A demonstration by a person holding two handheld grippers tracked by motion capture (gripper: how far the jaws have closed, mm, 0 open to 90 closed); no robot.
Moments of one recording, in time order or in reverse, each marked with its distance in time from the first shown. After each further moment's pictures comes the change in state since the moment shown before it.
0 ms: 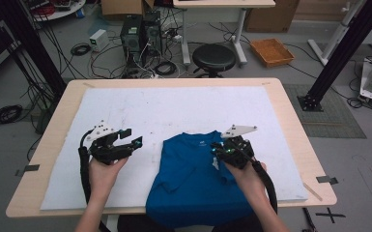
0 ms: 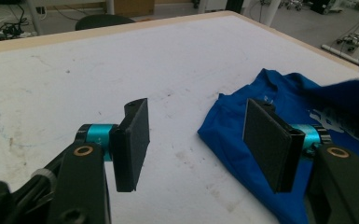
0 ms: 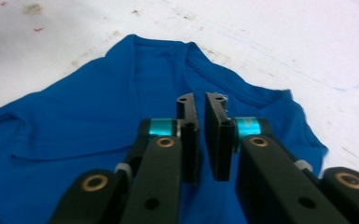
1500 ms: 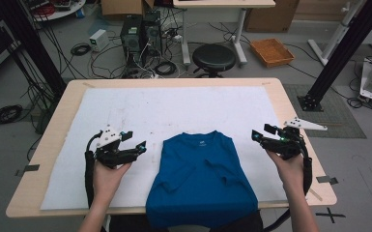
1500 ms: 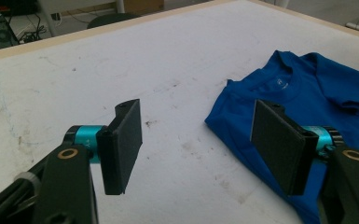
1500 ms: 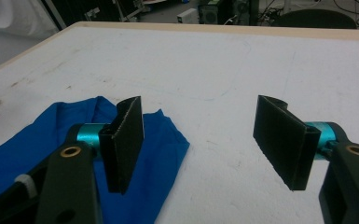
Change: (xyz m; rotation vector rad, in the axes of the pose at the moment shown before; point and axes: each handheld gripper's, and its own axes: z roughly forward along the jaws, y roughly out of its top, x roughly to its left) left arm -0.012 -0.009 0.006 0.021 0.068 0.090; right arm -0.118 -0.054 -0.057 -0.294 -0.048 0.258
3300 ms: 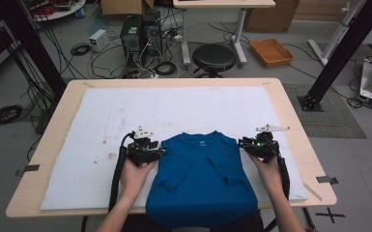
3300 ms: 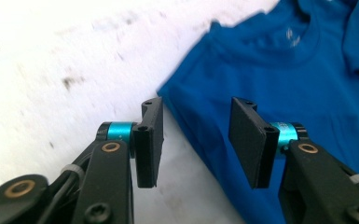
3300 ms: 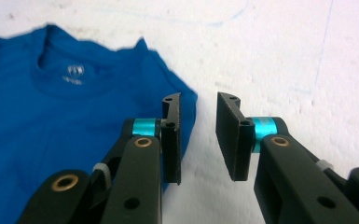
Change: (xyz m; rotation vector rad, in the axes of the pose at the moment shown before) left arm -0.027 -0.004 0.079 0.257 -0.037 -0.129; right arm 0.004 -0.035 0.067 0.227 -0.055 -0.004
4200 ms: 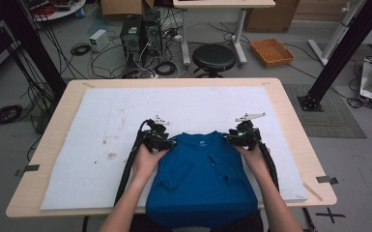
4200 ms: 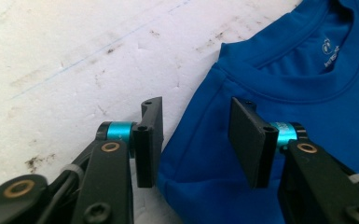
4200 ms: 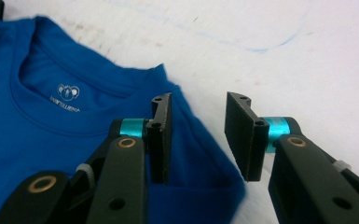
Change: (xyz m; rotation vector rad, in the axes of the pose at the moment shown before) left arm -0.004 0.033 0.049 0.139 0.028 0.102; right arm 0.016 0.034 0.053 0.107 0.021 -0.126
